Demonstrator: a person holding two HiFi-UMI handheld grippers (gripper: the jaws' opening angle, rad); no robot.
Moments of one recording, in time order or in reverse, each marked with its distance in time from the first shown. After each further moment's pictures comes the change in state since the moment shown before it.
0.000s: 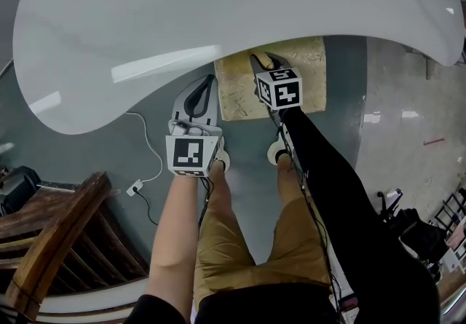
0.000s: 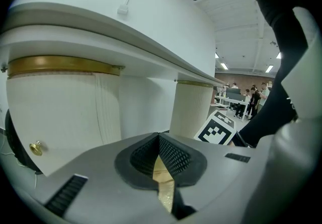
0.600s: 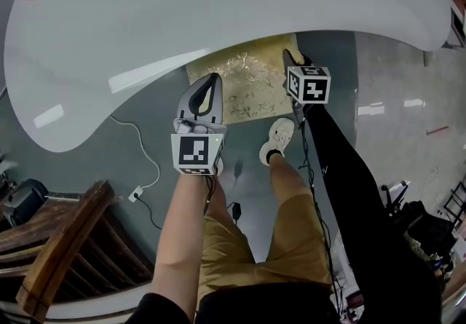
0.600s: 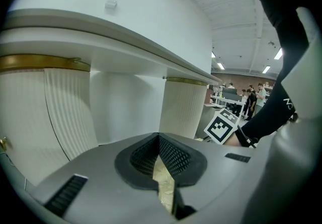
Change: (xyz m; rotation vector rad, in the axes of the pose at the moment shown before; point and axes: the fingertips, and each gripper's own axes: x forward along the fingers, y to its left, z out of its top) left arm 0.053 -0.077 0.011 0.008 0.015 -0.044; right arm -0.078 -0.168 -0.010 0.089 -0.030 -0.218
